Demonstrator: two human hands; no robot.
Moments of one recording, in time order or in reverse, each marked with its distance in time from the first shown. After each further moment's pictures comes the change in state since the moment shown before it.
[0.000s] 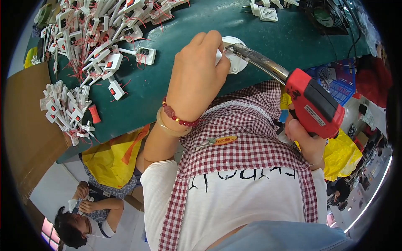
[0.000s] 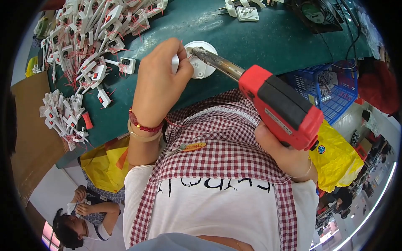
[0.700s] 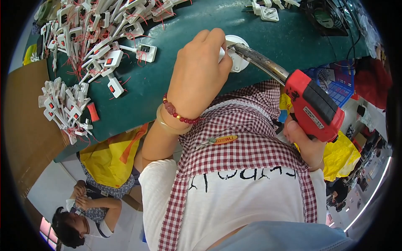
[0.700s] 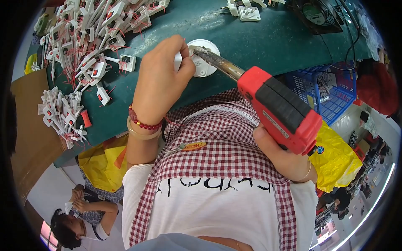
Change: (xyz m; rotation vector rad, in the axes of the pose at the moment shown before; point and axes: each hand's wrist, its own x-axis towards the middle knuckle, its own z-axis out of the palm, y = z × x) left_hand 0.000 -0.001 0.000 -0.009 -0.003 0.010; right_hand -0.004 -0.008 0.004 -0.086 -0.042 0.001
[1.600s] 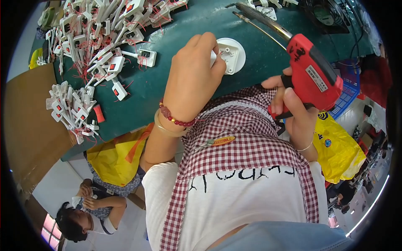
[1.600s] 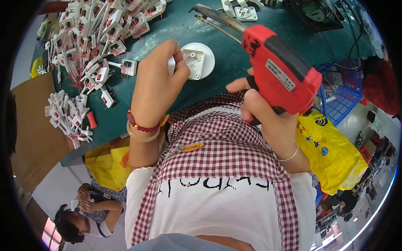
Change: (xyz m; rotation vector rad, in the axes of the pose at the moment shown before) left_hand 0.002 0.006 -0.002 0.033 -0.027 -0.015; right_hand 0.056 0.014 0.025 0.500 0.028 -0.250
